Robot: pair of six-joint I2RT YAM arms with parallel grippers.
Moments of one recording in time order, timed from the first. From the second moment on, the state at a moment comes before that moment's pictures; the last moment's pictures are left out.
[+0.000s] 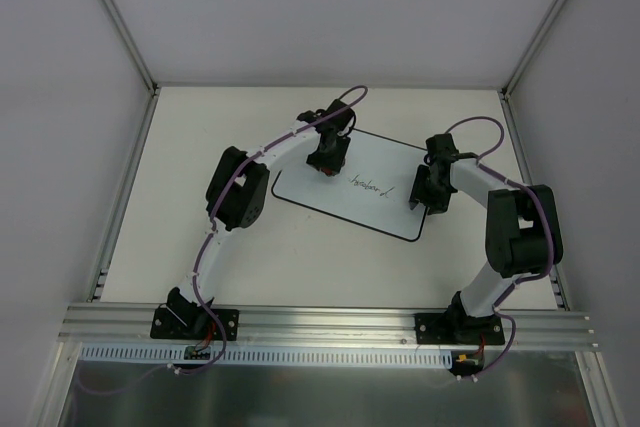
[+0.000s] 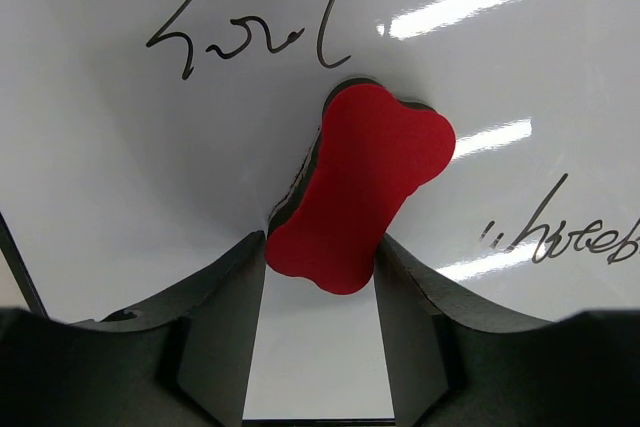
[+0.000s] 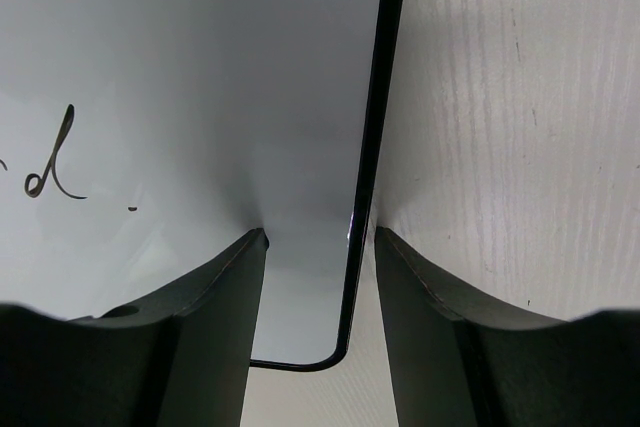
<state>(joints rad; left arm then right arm) -0.64 2.37 2.02 -0.81 -0.11 -0.28 0.17 1.69 1.00 -0.59 0.04 0.43</state>
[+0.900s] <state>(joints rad) -0.61 2.36 1.99 -0.72 -0.08 -0.20 0.18 1.69 1.01 -0.60 0.01 0.42</state>
